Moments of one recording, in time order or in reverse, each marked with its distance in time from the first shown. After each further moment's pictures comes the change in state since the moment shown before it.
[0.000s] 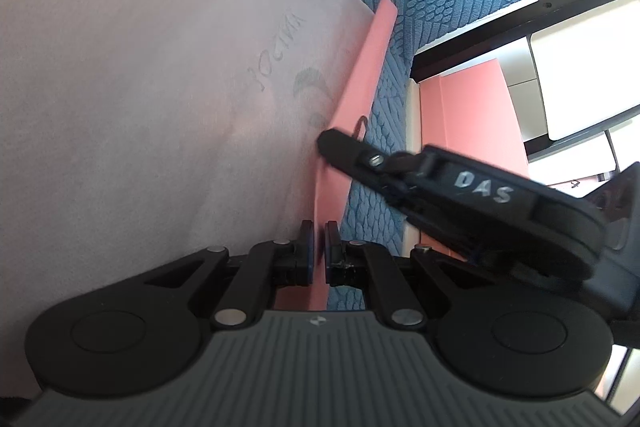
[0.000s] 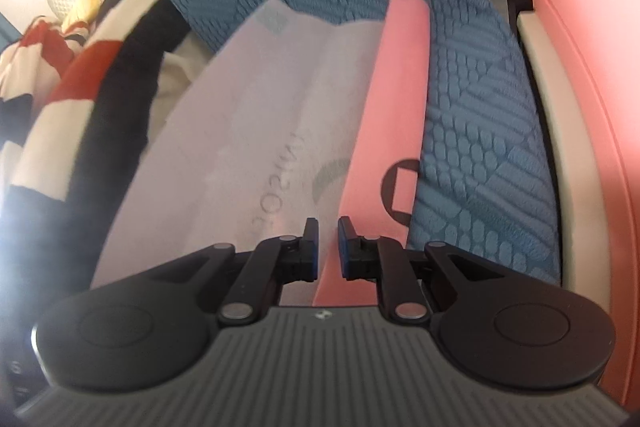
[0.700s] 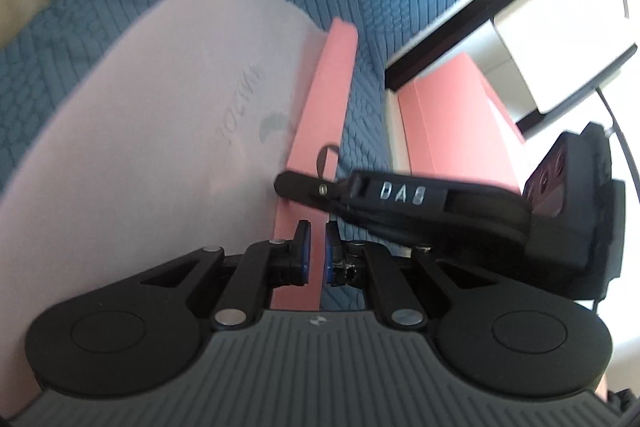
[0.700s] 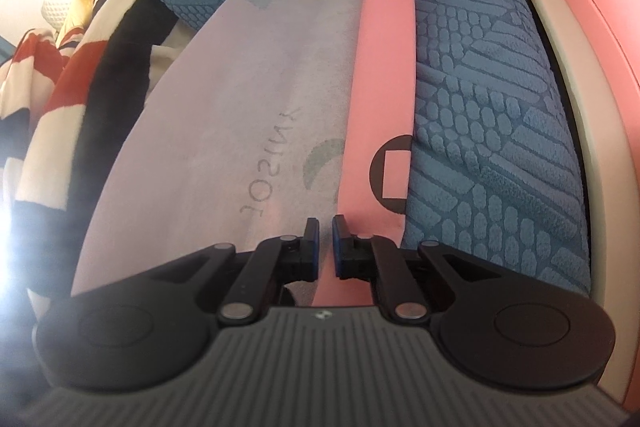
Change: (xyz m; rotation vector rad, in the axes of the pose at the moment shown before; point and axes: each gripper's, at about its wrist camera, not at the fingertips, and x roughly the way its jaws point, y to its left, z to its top) left arm -0.018 -0.025 -0.002 0.205 -0.049 0.046; right arm 0.013 -0.012 0.001 0.073 0.050 0.053
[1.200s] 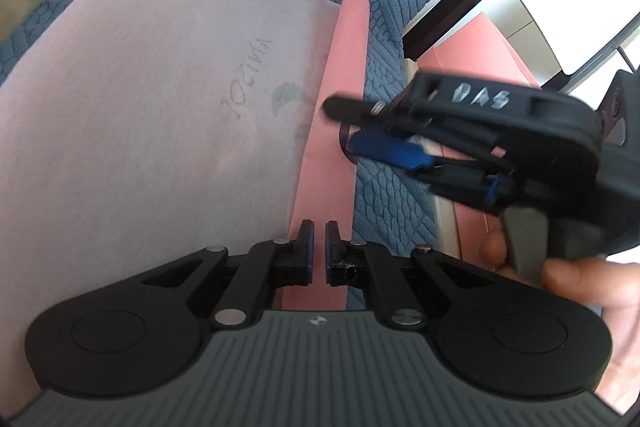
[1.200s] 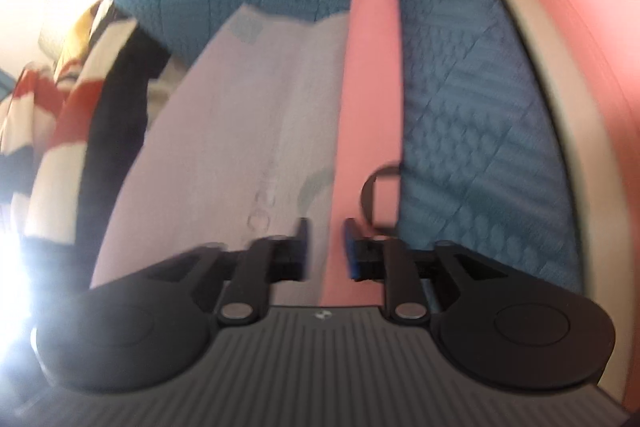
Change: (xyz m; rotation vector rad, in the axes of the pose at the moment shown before) left arm 0.012 -0.003 -0.010 0.073 0.039 0.085; right arm -0.015 -0.012 0.011 0.069 -0.113 -0.006
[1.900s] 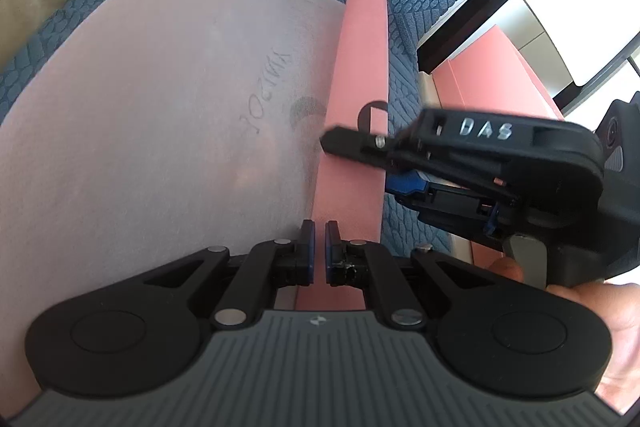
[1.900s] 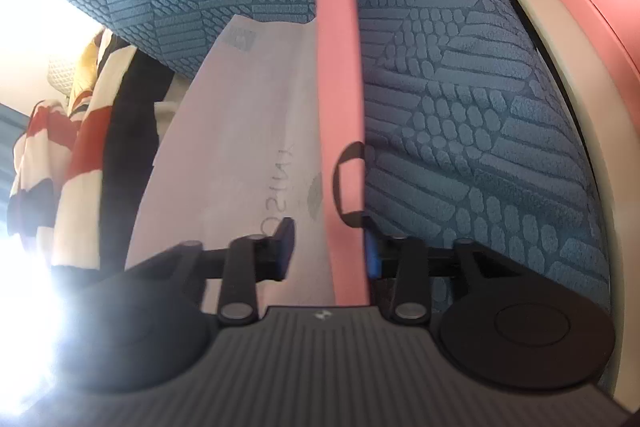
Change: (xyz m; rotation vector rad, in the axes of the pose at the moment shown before) left arm -0.002 0.001 0.002 -0.020 -0.031 0.037; right arm 0.012 -0.010 -0.007 0.094 0.056 0.074
